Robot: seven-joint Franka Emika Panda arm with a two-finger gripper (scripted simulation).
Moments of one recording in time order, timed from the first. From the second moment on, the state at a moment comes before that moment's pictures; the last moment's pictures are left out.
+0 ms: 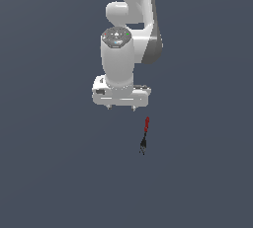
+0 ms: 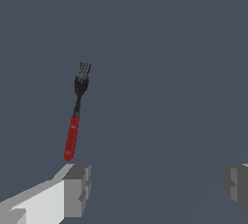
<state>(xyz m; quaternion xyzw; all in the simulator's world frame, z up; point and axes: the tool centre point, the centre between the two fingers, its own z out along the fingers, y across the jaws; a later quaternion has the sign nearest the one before) 0.000 -0.020 0.184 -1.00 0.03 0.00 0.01</state>
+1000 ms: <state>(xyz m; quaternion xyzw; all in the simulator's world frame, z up) -0.007 -0.011 0.161 -1.00 0.01 0.02 -0.01</state>
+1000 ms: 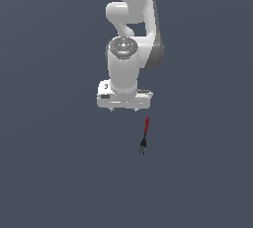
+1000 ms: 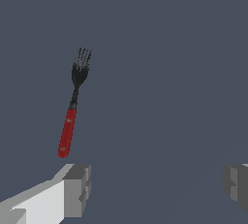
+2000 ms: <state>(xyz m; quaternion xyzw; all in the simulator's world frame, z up) 0.027 0.079 0.071 -0.99 0.11 0.00 0.00</state>
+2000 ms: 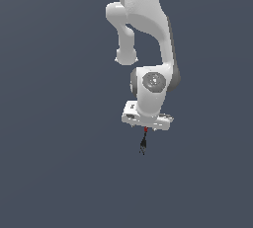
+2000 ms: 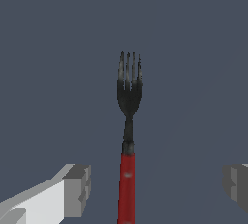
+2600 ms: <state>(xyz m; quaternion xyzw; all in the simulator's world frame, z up) 0.030 0.093 0.054 -0.99 0.12 0.00 0.00</state>
